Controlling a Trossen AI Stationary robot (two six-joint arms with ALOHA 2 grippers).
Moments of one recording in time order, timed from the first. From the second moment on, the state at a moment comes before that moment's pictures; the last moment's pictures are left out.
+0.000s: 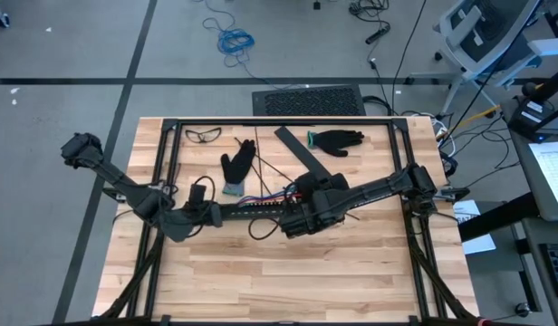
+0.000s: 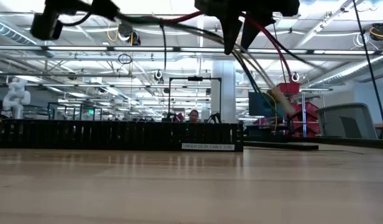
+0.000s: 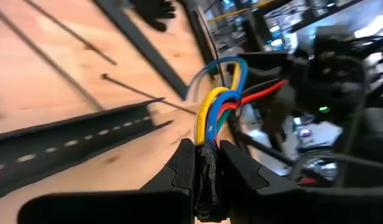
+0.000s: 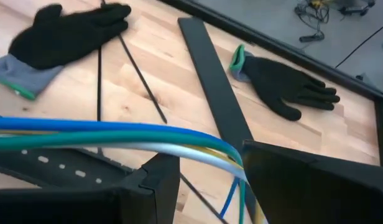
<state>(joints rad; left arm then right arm) -0.62 1.01 0.71 -0.27 -0.87 -1.53 0.27 2.00 1.89 -1.57 0.79 1.45</state>
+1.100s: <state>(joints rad) -0.61 1.27 0.71 -0.53 -0.64 -1.61 0.27 2.00 1.78 -1.52 0.67 1.47</state>
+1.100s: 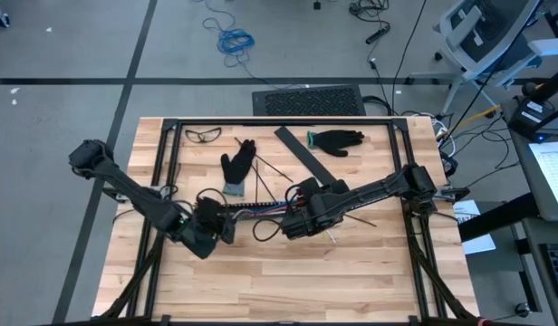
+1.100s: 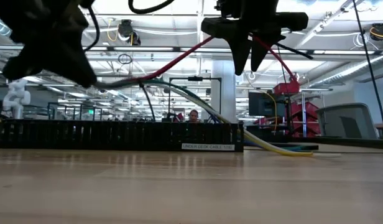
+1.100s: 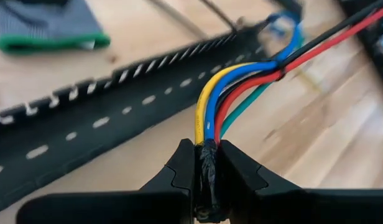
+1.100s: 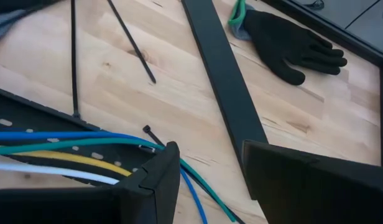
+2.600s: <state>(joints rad) -0.51 1.28 0.71 -0.91 -0.47 -1.48 0.28 2.00 1.78 -1.56 0.65 1.45</state>
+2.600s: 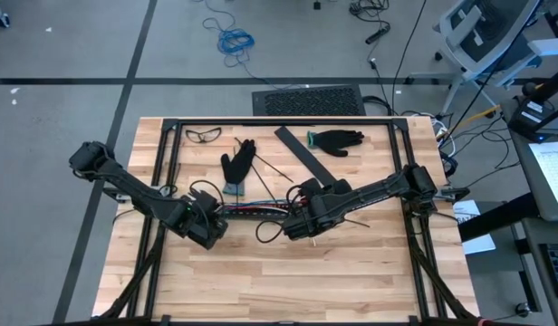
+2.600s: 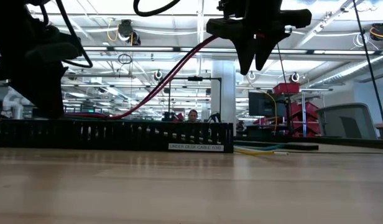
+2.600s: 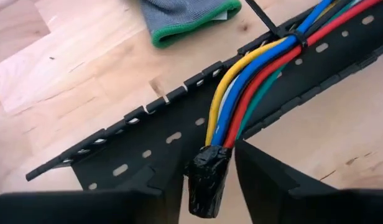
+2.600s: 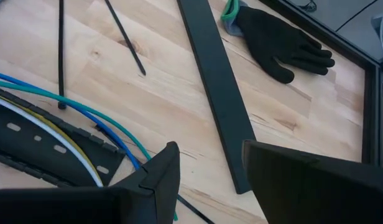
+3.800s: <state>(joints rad) -0.67 1.27 0.94 -0.76 -0.45 -1.07 0.29 1.92 1.78 -1.57 0.70 1.28</state>
